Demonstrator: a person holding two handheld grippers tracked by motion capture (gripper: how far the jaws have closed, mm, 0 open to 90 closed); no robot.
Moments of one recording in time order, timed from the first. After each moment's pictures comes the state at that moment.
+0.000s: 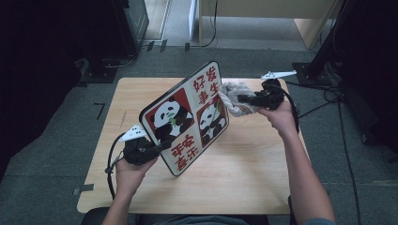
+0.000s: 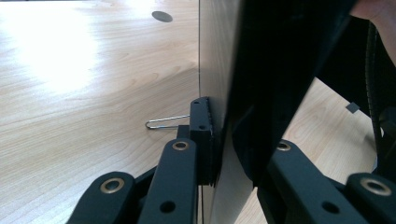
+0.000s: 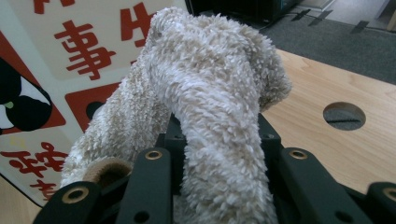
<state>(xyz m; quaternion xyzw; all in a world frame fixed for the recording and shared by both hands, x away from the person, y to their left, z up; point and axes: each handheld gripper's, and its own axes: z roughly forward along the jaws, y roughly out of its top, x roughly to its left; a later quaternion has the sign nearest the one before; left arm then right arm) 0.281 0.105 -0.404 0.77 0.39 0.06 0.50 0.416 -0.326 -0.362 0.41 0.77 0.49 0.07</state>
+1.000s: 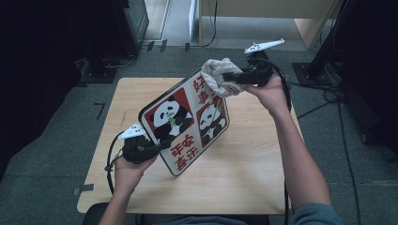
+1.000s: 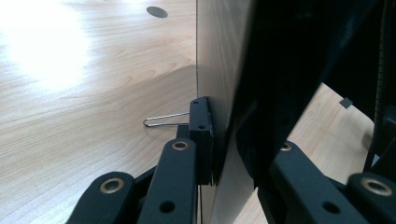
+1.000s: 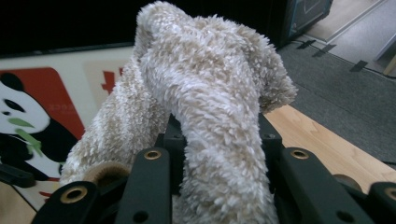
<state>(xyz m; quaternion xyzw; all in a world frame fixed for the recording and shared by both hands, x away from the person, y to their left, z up) 0.287 0.109 -0.404 0.78 0.38 0.04 0.50 0.433 -0.272 -0.277 0.36 0.80 0.48 0.10</state>
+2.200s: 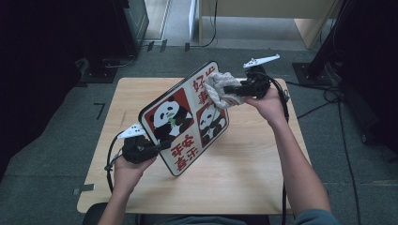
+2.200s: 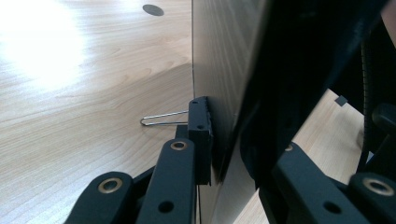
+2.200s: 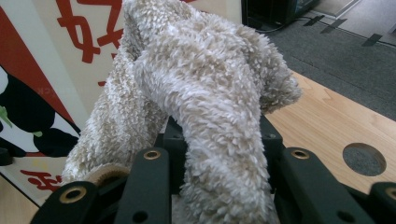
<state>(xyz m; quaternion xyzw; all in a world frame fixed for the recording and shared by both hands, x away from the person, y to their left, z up) 0.287 0.110 -0.403 0.78 0.38 0.04 0.50 0.432 -0.279 -0.322 0.38 0.80 0.46 0.07</state>
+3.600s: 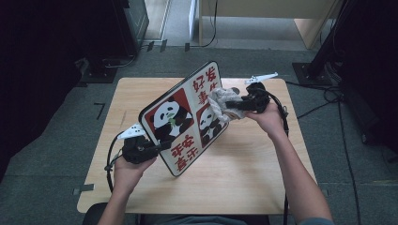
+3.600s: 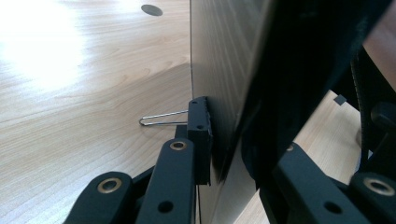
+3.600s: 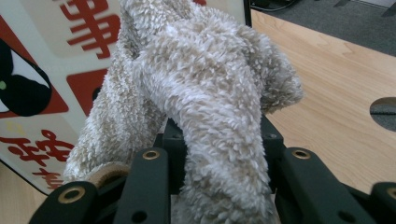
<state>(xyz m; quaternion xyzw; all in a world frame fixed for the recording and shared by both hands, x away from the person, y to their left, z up) 0.287 0.110 -0.403 0.78 0.37 0.04 0.50 0.422 -0.290 -0.379 0.39 0.80 0.46 0.04</state>
